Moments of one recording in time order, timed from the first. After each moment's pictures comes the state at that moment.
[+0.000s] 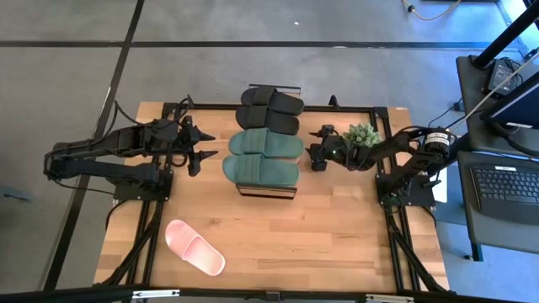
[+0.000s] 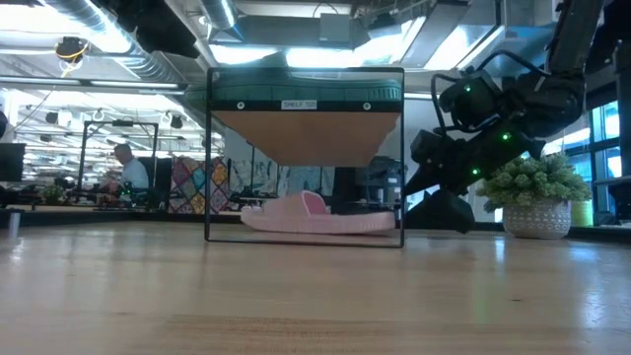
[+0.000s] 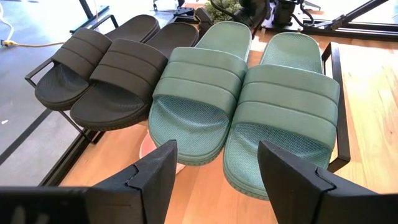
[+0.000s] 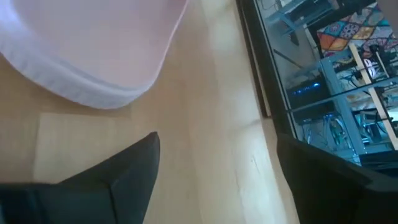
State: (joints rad) left arm 0.18 0.70 0.82 -0.62 -0.15 -0.02; right arm -0.35 1.63 0.38 0.72 0.36 -0.68
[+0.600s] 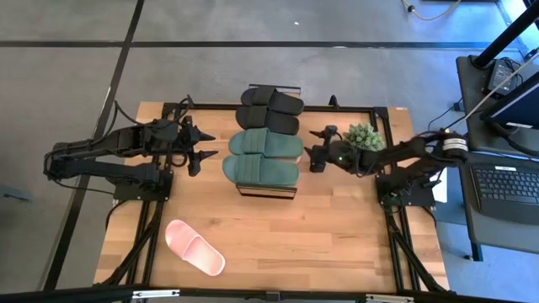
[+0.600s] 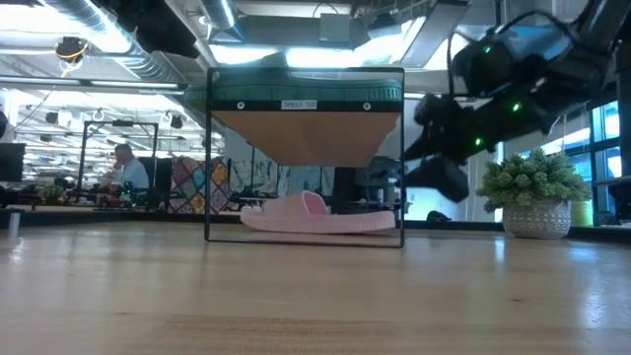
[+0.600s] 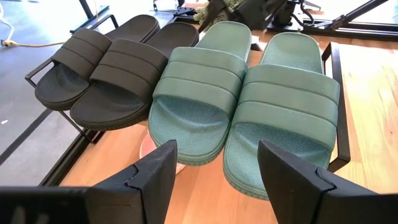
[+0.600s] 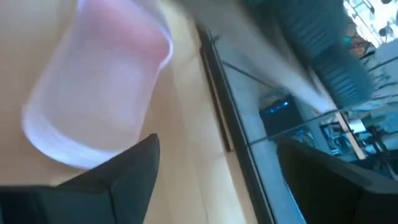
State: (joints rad) left arm 0.18 0.70 0.82 -0.62 -0.15 -0.02; right arm -0.22 1.47 0.38 0.70 0.51 -0.66
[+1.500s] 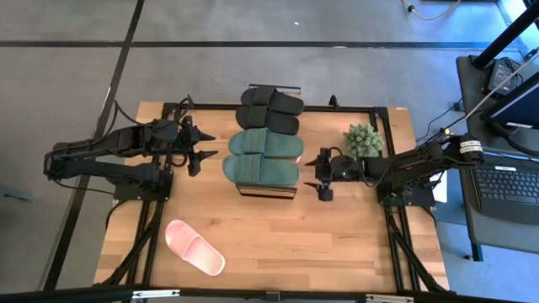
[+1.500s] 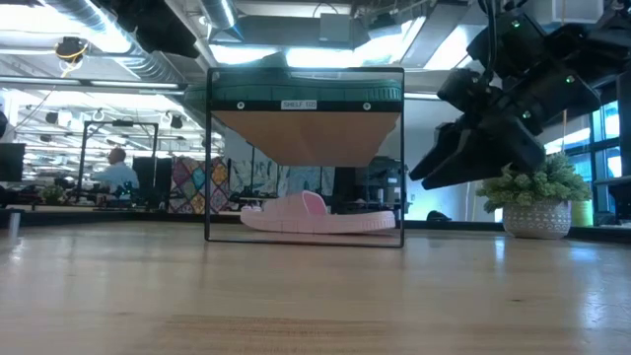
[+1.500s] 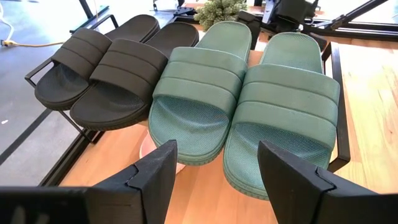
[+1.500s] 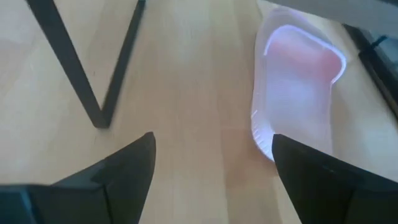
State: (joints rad) left arm 0.18 0.70 0.82 -0.62 -0.15 -0.02; right arm -0.02 1.29 0.38 0.33 0.15 -0.20
